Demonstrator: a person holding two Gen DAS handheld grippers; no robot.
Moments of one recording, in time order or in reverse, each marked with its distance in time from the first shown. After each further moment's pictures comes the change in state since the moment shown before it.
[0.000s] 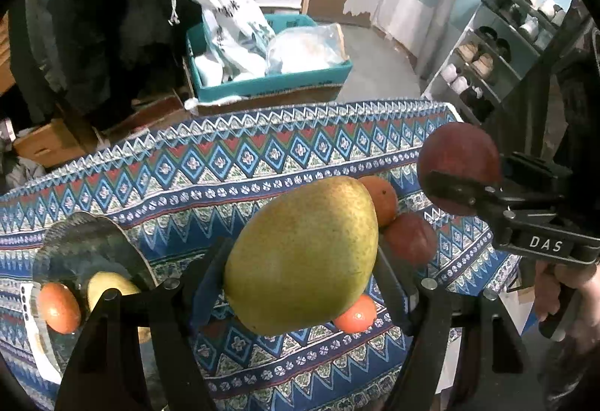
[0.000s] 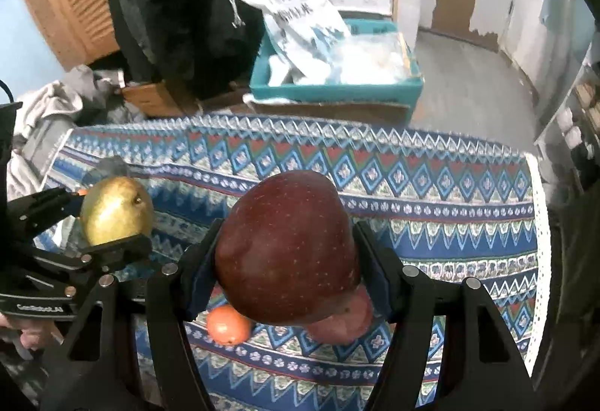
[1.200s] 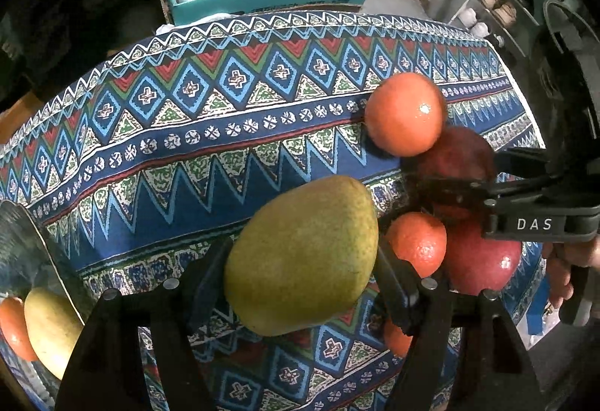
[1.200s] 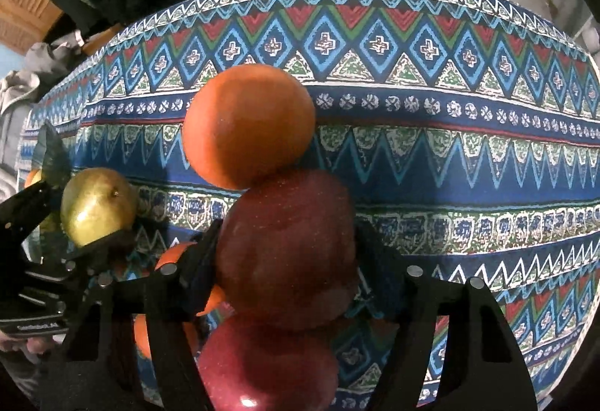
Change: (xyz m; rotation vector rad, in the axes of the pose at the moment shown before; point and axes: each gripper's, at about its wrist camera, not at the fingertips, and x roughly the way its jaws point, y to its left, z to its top) left arm 0.118 0.018 -0.019 0.027 0.237 0.004; right arm 0.148 -0.038 -0.037 0.147 0.363 0.037
